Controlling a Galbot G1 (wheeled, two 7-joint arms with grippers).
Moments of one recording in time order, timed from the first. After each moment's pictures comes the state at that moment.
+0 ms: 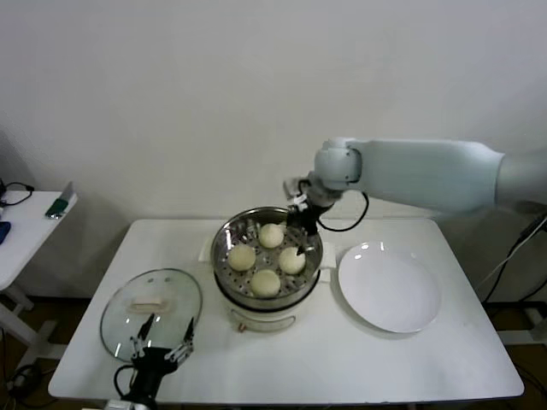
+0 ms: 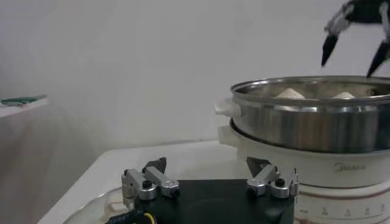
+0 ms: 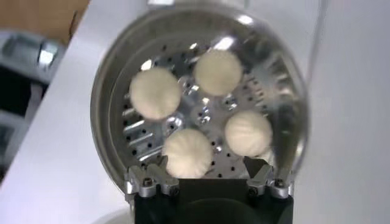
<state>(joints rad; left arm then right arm) 1.77 -1.44 -0.61 -2.06 -0.07 -0.04 0.04 0.78 1.06 -1.51 1.37 0.78 -0.35 -0.86</state>
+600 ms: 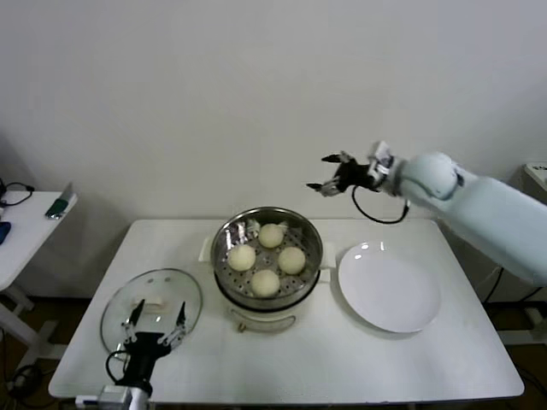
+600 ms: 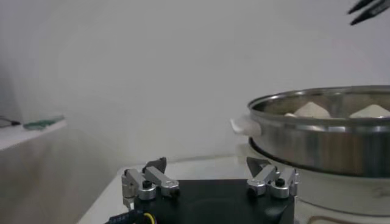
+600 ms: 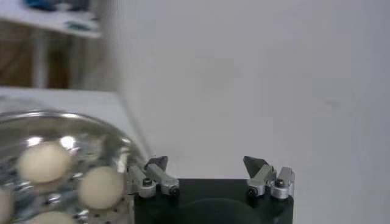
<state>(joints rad) 1.70 -1.42 -0.63 -2.07 -0.02 -0.02 -0.01 -0.01 0.65 -0.58 1.48 0.81 -0.25 -0.30</state>
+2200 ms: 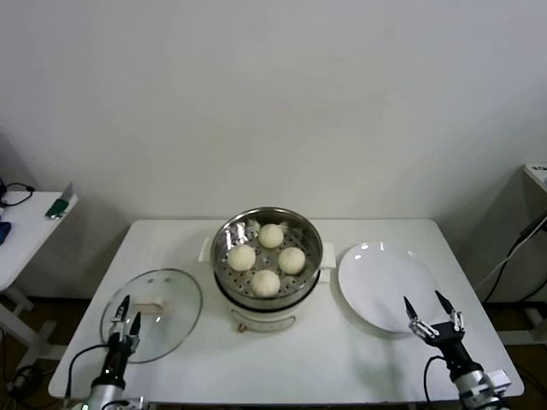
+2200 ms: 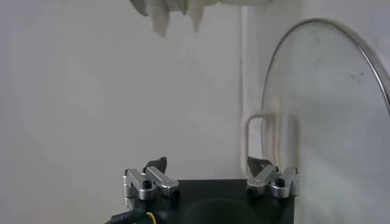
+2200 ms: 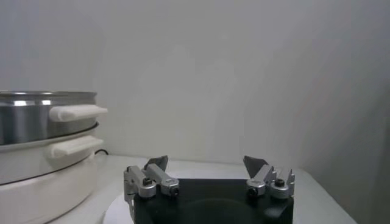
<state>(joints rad) 1.49 -1.26 -0.67 -1.50 1.28 -0.07 -0.48 -1.56 1.02 0.60 1.65 0.55 0.37 -0.17</state>
